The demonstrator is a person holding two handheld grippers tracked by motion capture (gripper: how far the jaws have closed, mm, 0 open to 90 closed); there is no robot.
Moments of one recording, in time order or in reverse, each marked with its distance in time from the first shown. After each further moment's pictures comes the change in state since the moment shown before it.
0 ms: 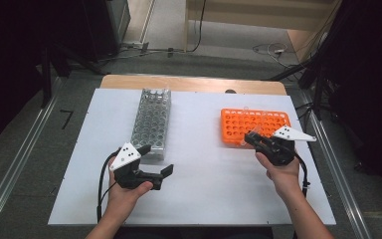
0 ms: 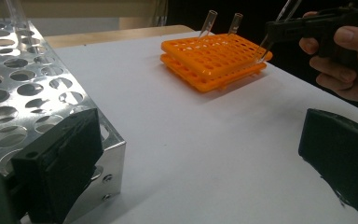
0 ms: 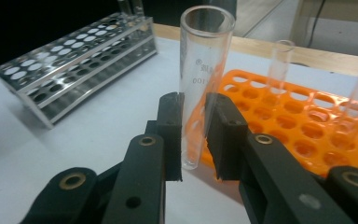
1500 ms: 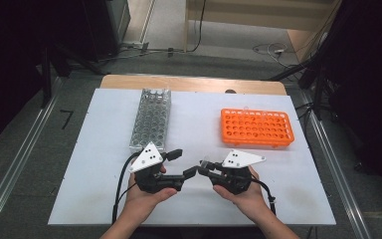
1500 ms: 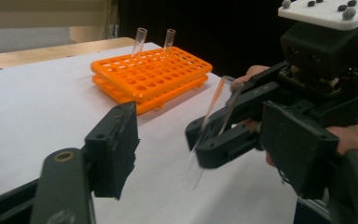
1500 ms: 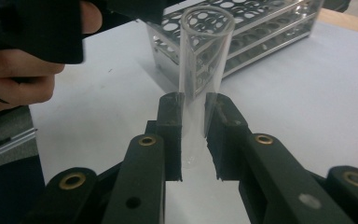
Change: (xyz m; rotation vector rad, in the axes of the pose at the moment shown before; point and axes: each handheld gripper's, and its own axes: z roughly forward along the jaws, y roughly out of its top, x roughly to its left) left arm -0.046 0.020 0.022 -0.016 -0.183 0.030; right arm 0.124 -0.013 0.028 0.107 0.295 -0.172
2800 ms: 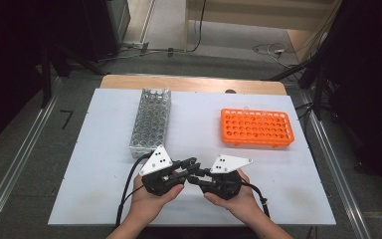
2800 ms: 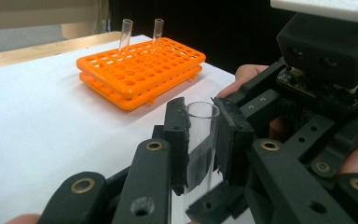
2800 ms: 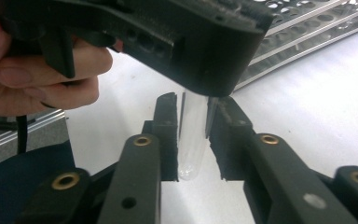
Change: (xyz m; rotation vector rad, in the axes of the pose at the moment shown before) left arm -0.007 -0.002 0.011 0.033 -0.013 0.051; right arm 0.019 0.004 0.014 0.052 0.090 -0.029
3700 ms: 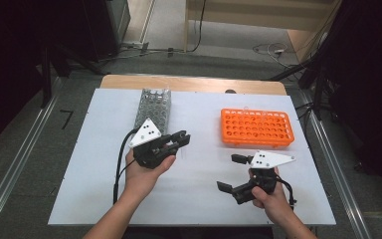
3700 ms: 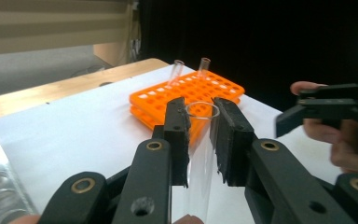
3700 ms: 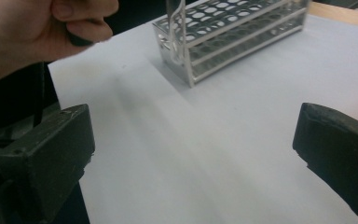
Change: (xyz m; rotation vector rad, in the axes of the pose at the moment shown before) left arm 0.047 0.039 -0.004 -0.069 0.102 -0.008; right arm -0.040 -0.022 -0.070 -0.069 -0.028 0.063
